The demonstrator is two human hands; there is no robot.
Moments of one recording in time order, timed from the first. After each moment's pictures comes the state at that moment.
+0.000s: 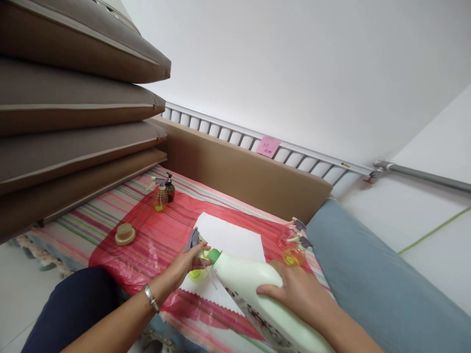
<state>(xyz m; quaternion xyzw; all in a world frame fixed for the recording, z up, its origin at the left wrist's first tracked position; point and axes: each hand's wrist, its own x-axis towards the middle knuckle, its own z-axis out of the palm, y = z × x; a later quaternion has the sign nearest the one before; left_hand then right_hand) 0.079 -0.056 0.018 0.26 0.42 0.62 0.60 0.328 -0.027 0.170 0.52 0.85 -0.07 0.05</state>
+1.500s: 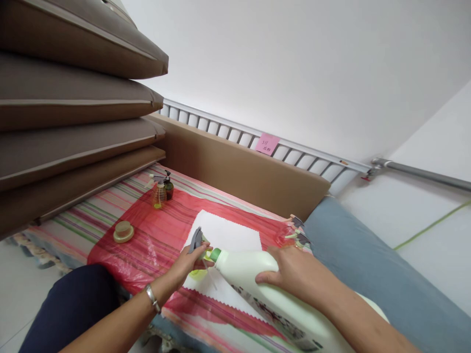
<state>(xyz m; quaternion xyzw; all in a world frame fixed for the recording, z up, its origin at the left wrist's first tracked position) 0.090 -0.056 0.014 0.29 0.43 0.61 0.60 0.309 -0.028 0.206 0.49 0.86 0.01 0.10</state>
